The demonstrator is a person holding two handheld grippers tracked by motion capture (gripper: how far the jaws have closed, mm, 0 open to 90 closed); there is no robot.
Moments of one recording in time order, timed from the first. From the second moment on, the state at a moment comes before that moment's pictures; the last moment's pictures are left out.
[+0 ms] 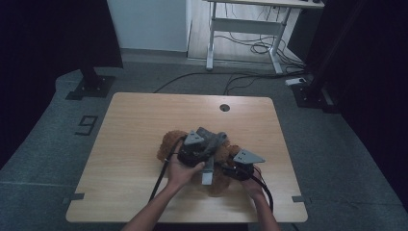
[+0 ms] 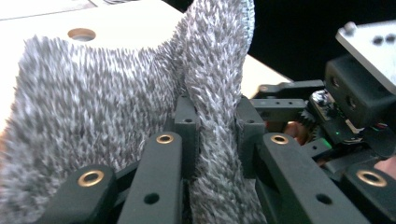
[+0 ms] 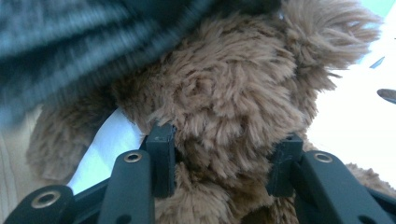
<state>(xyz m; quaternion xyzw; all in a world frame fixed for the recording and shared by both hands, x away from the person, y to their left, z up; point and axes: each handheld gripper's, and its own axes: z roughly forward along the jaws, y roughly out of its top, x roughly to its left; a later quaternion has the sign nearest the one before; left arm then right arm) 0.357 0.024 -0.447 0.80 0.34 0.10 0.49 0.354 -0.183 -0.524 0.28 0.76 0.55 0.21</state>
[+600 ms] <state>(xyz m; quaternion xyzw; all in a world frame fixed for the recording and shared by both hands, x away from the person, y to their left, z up) 0.364 0.106 -0.456 0.77 0.41 0.18 0.46 0.354 -0.195 -0.535 0.29 0.76 0.54 0.20</state>
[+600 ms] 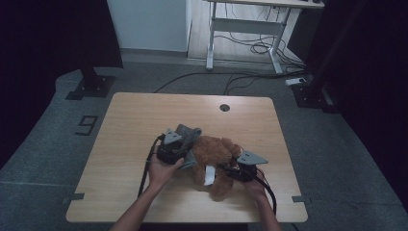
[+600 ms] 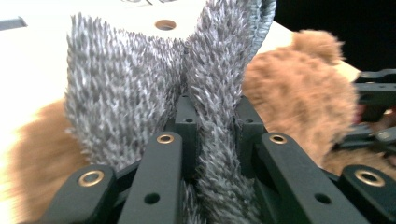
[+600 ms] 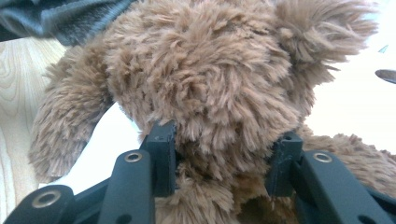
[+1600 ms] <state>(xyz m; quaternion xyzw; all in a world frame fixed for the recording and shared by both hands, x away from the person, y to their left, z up) 0.350 0.122 -0.421 0.75 0.41 0.17 0.49 0.353 -0.203 -0.540 0.29 0.76 0.55 0.18</state>
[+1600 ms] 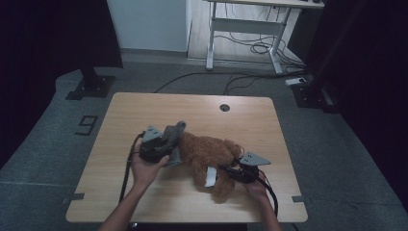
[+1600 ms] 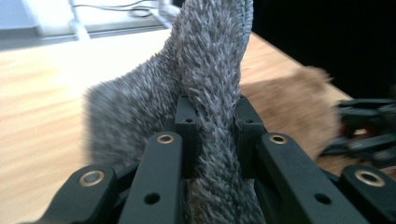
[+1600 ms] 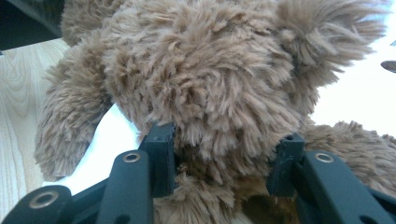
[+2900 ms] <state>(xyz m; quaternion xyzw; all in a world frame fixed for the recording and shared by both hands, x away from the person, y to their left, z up) 0.360 0.172 -0.480 0.73 0.49 0.19 0.44 0.352 -0.206 -0.541 0.30 0.76 0.56 0.16</state>
